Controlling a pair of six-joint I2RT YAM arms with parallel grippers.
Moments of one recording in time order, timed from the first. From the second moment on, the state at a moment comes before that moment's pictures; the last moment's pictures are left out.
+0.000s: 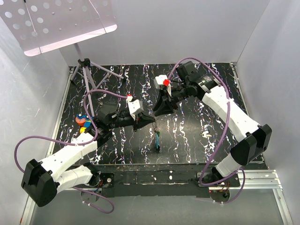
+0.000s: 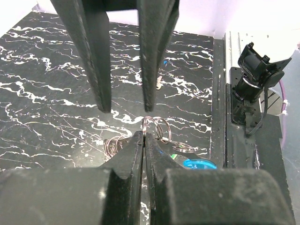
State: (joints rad) left arm -0.67 1.03 0.72 0.23 0.67 0.07; right arm 0.61 1.57 1.66 -0.99 -1.10 -0.75
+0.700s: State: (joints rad) left arm -0.67 1.02 0.71 0.26 0.67 0.00; right arm 0.63 1.57 1.60 -1.01 -1.07 -0.79
